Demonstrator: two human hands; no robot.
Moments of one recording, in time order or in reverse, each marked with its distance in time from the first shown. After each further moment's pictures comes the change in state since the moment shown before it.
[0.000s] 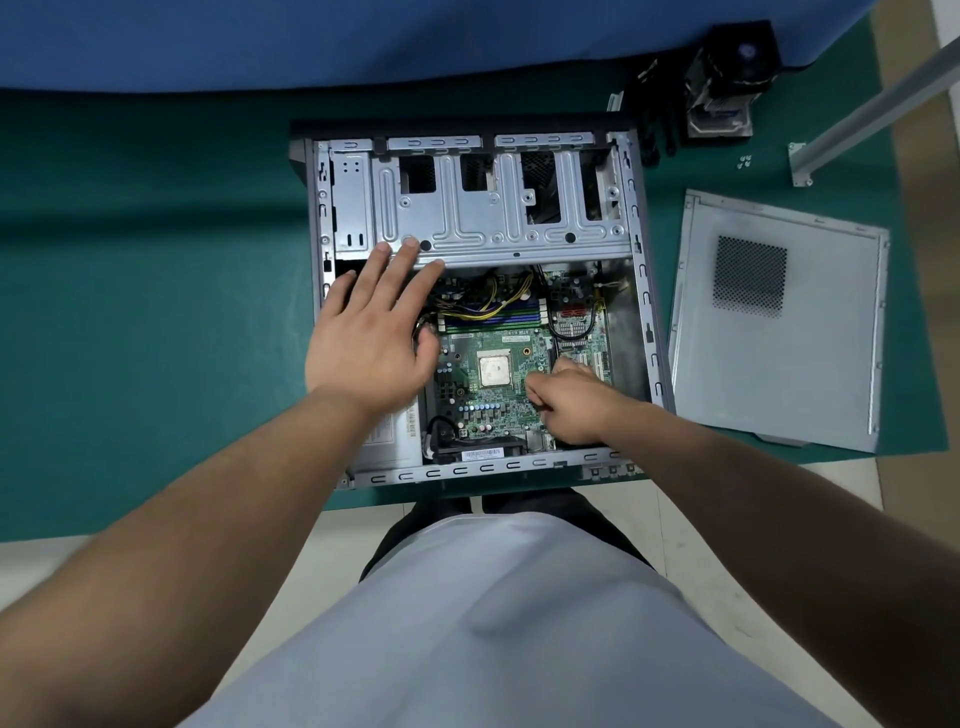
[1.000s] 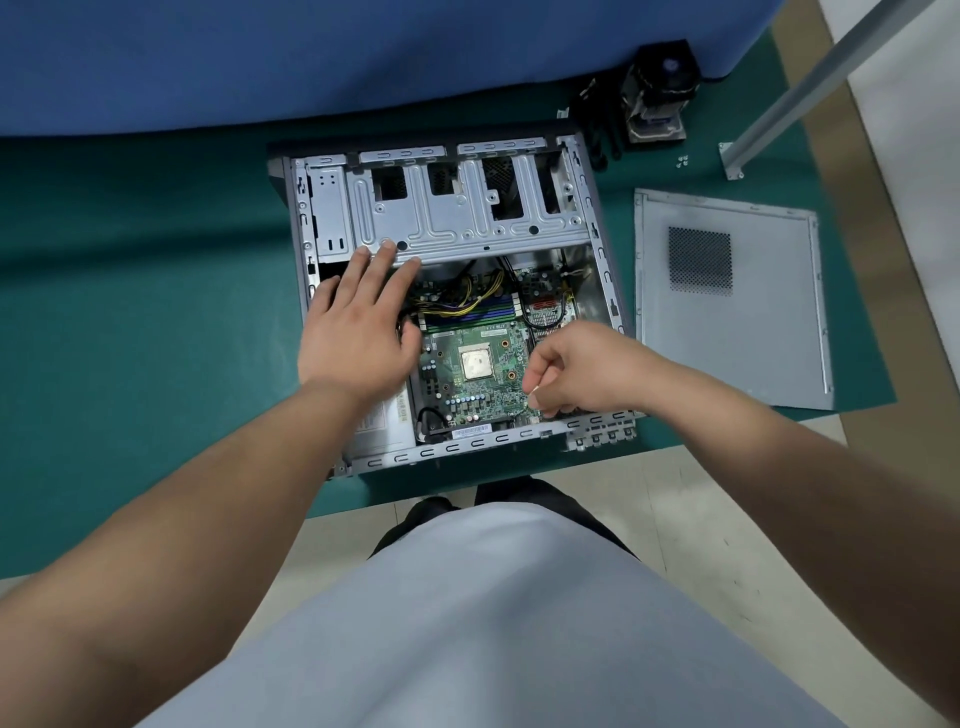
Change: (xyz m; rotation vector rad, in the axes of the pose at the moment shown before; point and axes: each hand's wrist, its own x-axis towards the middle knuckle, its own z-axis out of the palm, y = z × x) left_hand -0.003 0.001 -0.006 -0.021 -0.051 -0.002; right_hand -0.098 -0.039 -0.059 0.458 0.128 -0.005
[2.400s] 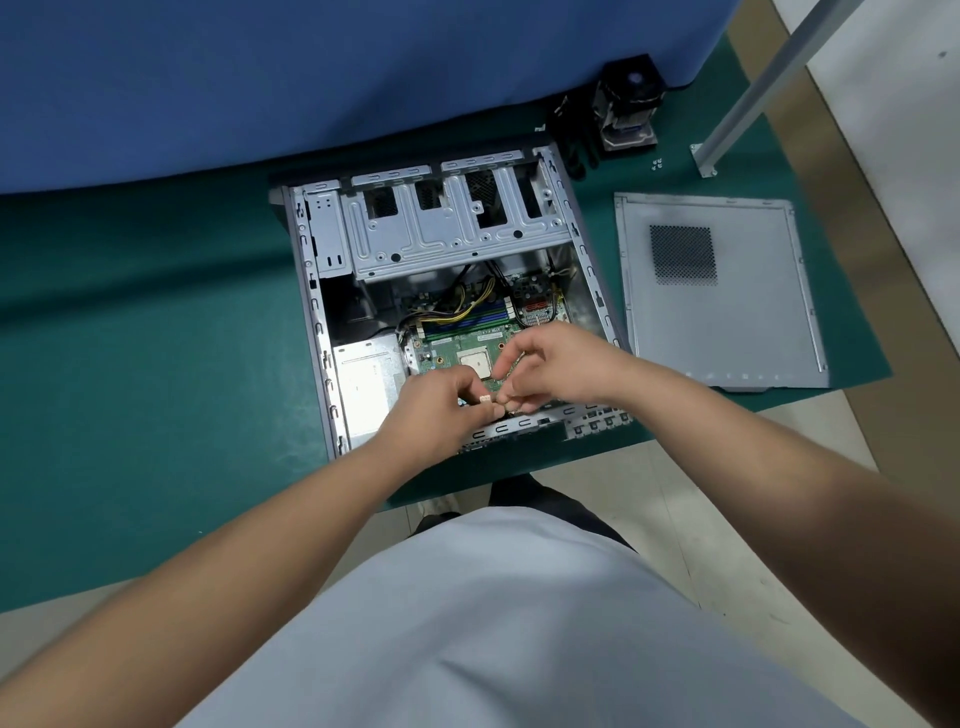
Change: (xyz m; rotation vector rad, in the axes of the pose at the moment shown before) left_hand -0.059 0.074 -0.021 -0.700 -0.432 -0.080; right_hand -0.002 0.003 0.022 0.398 0.015 -0.070
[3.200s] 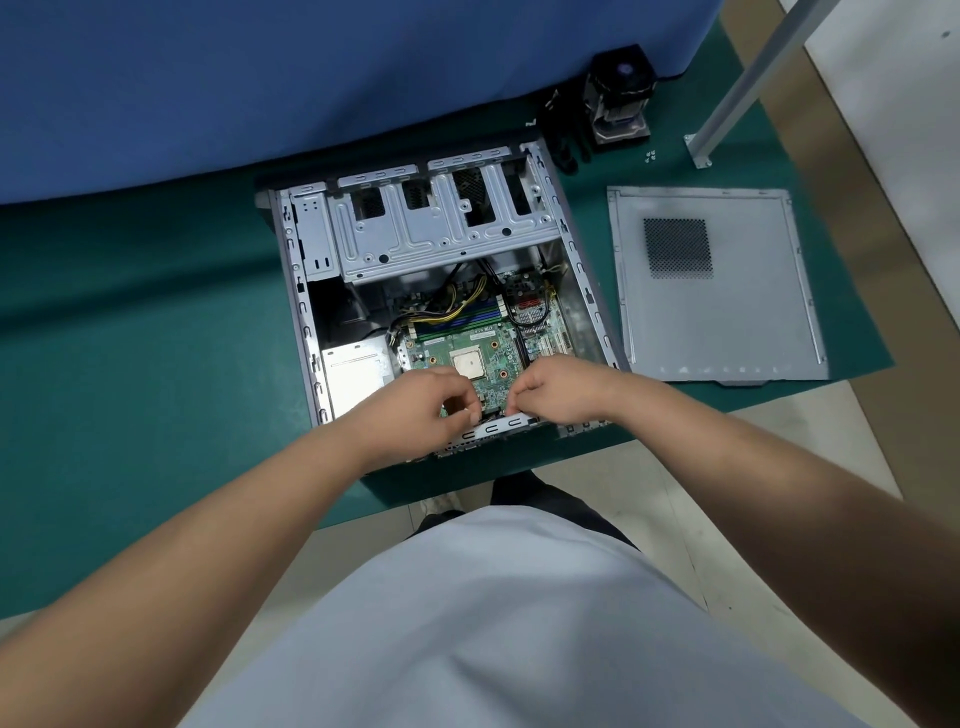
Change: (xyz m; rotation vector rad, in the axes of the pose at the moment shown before) left_hand 0.008 -0.008 -0.024 0.255 -0.234 0.292; right_hand 0.005 0.026 0.002 -0.545 -0.108 -0.013
